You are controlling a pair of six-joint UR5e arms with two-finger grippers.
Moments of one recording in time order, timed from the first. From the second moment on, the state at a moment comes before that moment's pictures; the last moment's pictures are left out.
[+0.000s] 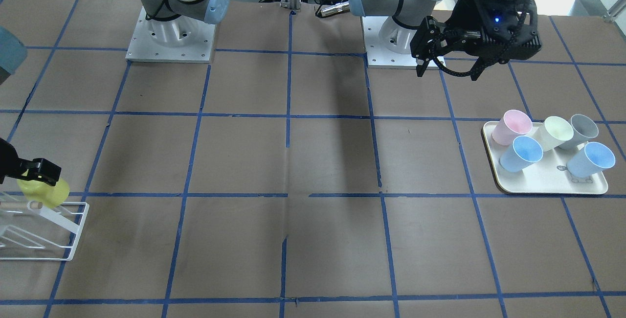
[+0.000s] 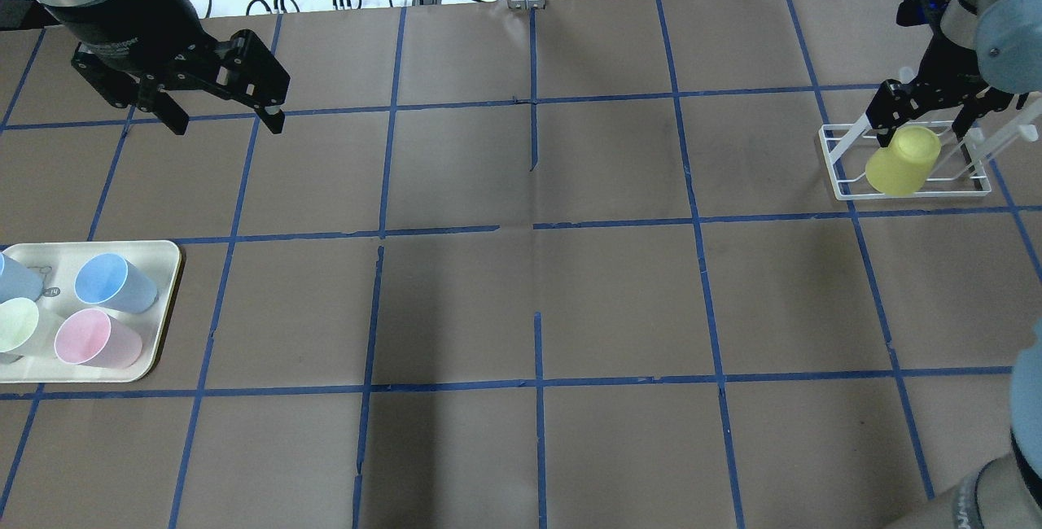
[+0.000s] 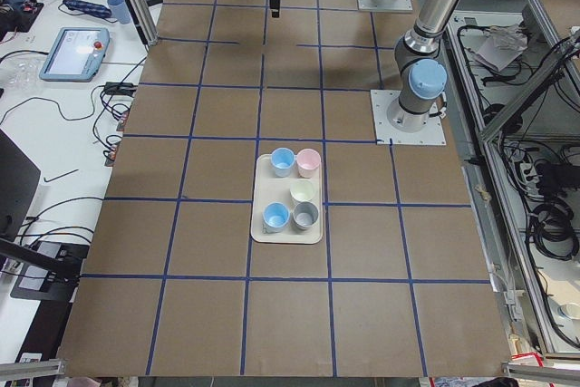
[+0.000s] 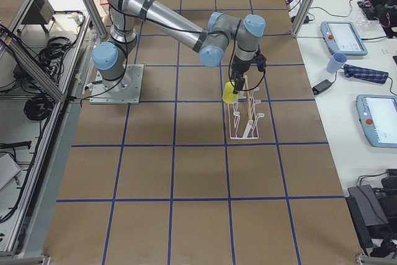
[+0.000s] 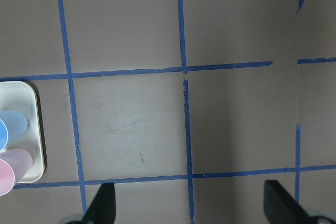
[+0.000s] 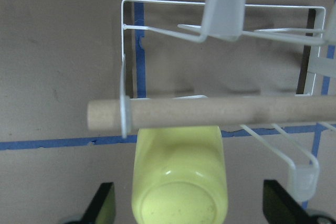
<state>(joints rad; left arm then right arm) -1.52 -1.55 -1.47 -1.69 1.56 0.11 1.21 -1.22 1.60 -1.90 -1.75 -0.36</state>
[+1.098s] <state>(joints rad) -1.51 -1.55 -1.47 -1.69 1.56 0.11 1.21 -1.21 1.67 -2.00 -1.75 -0.37</state>
